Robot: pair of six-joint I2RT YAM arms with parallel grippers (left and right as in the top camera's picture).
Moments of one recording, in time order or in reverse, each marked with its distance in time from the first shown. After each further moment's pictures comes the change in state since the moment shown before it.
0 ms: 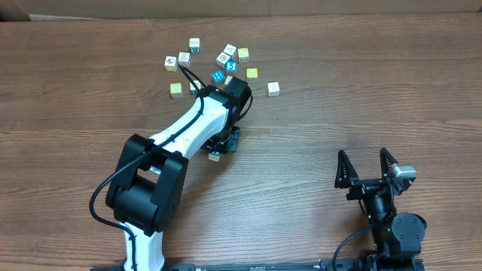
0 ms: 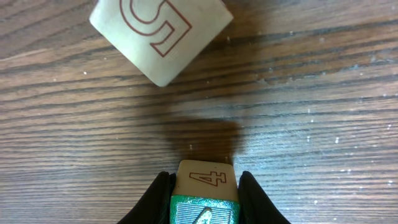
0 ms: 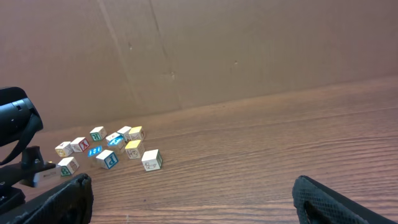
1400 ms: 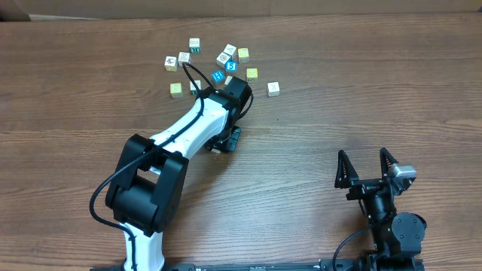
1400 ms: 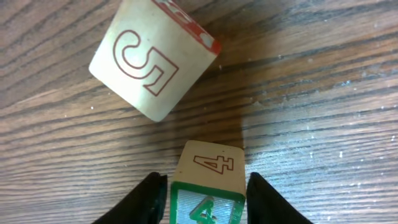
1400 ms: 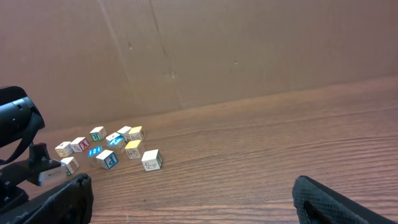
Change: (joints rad) left arm 0.000 -0.003 -0.019 0.065 -0.031 0.108; right arm 0.000 0.000 0.000 0.000 0.000 -0.001
